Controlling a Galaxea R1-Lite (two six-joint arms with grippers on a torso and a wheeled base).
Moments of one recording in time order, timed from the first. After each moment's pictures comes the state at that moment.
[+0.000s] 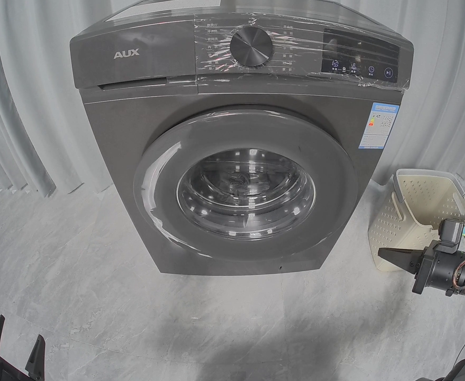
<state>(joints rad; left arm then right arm) 0.00 0.01 -0.02 0.00 0.01 -0.01 0.30 1.29 -0.28 -0.75 0.38 0.26</state>
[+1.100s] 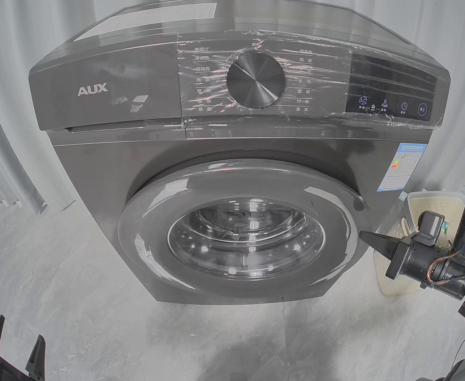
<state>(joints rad) 0.00 0.02 -0.02 0.00 0.01 0.00 0.38 1.53 -0.23 -1.17 0.25 0.34</state>
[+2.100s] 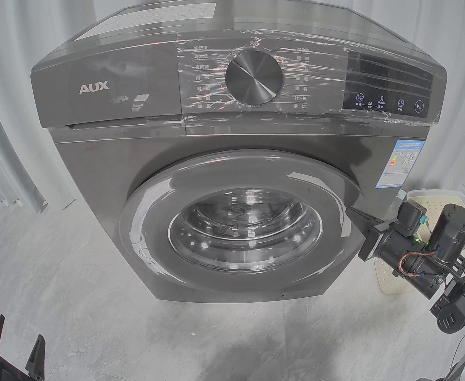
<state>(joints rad) 0.00 0.02 -0.02 0.00 0.01 -0.01 0.44 1.78 -0.28 -1.55 0.00 0.23</state>
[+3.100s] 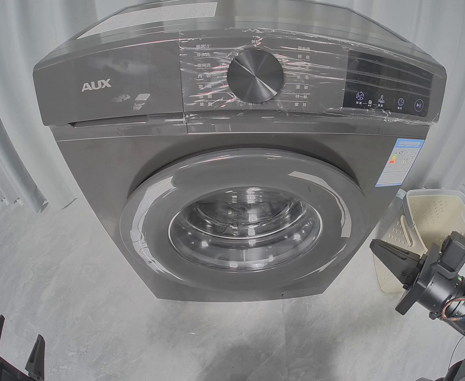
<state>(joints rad) 0.00 0.02 -0.02 0.00 0.01 -0.01 0.64 1.44 -0.02 -1.50 0.02 0.17</state>
